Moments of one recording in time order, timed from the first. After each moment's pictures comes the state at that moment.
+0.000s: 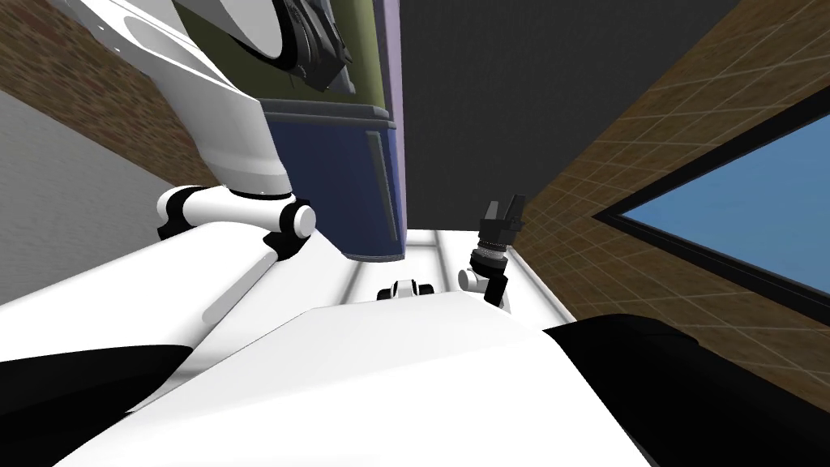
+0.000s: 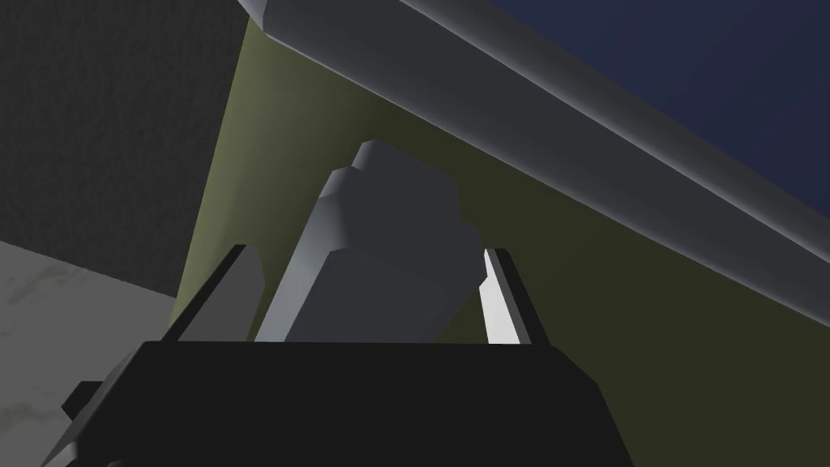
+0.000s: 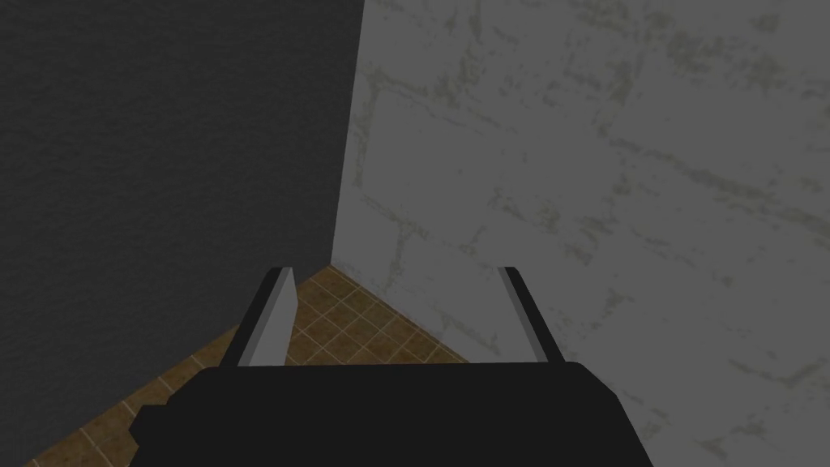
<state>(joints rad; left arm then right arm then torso) -1.38 0.52 -0.03 -1.63 0.26 1.37 -0.74 0.48 0.03 -0.07 -2.37 -0.06 -0.59 0.11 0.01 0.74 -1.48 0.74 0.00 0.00</state>
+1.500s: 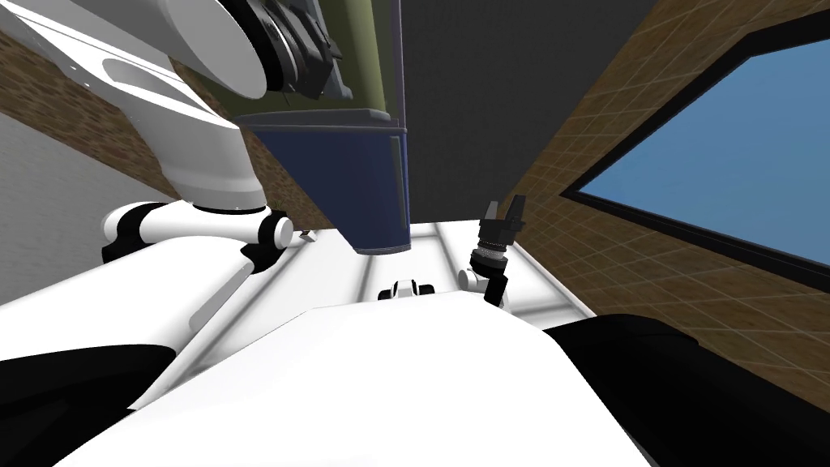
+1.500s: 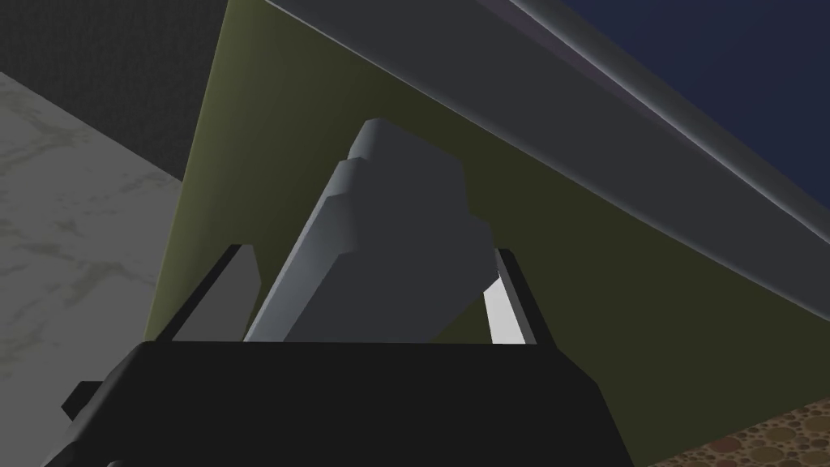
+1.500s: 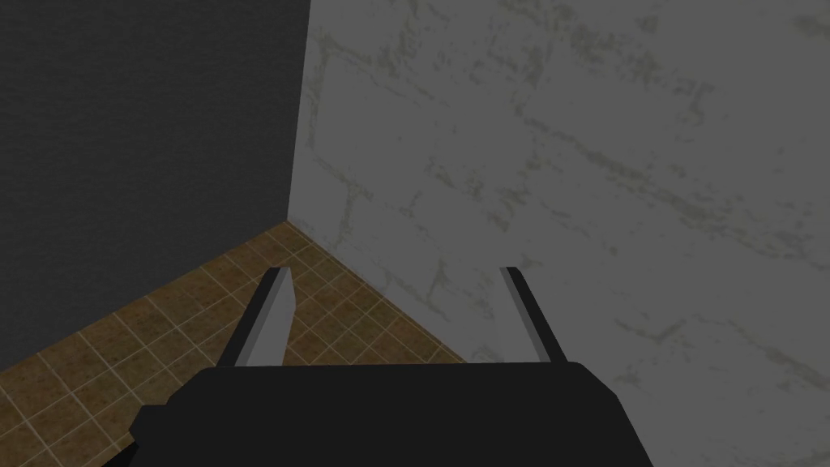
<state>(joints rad) -1.23 0.69 -0.06 -1.75 0.45 1.19 -0.58 0.48 0.03 -0.07 -2.37 -0.06 -0.59 0.11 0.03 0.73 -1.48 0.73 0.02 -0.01</state>
